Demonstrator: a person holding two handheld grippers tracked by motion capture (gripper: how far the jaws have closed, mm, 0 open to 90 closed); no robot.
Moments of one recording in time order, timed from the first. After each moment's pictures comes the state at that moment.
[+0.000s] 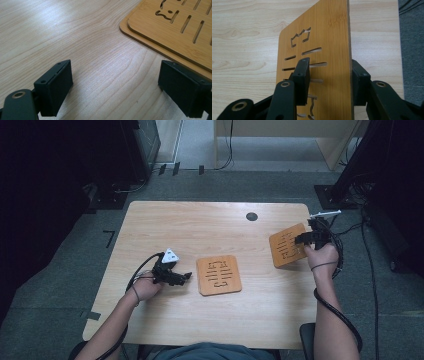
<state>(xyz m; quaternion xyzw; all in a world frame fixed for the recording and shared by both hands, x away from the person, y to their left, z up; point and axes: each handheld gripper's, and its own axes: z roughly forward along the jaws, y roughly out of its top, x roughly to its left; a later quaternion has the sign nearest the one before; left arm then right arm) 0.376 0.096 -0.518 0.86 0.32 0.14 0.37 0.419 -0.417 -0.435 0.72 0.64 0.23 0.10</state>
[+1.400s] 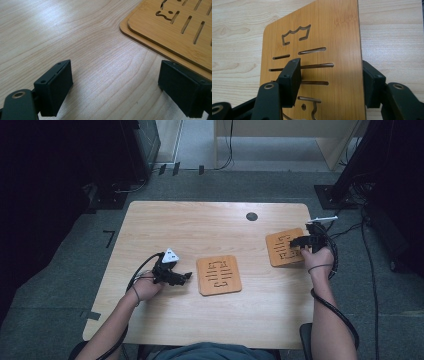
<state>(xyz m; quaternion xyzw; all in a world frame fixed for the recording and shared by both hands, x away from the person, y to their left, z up) 0.376 0.095 -0.518 0.86 0.32 0.14 0.37 0.428 -0.425 -0.469 0.72 0.64 0.25 0.08</state>
